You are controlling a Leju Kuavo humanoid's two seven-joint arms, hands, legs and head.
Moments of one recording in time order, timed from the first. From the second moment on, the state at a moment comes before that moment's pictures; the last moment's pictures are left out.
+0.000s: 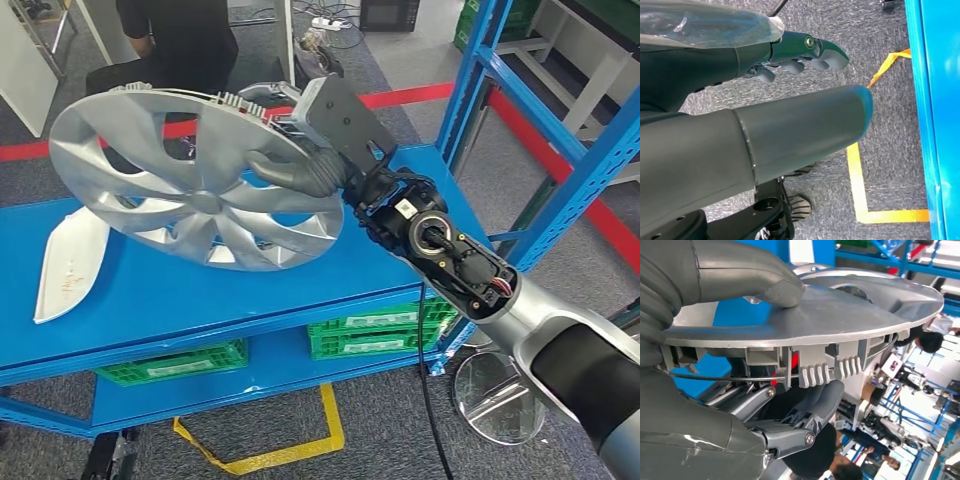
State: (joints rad) left arm -0.31 0.15 -0.65 -0.25 0.54 0.12 -0.27; right arm -0.85 -0.31 0.79 -1.72 -0.20 -0.20 0.15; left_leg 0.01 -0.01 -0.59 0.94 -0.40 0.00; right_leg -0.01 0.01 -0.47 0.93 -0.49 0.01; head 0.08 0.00
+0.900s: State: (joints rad) left arm -0.31 0.15 -0.65 -0.25 0.56 0.13 -0.33; right arm -0.85 -0.30 0.74 -1.77 -0.23 -0.20 0.16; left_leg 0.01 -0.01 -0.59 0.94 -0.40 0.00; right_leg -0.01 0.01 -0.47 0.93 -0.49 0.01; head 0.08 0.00
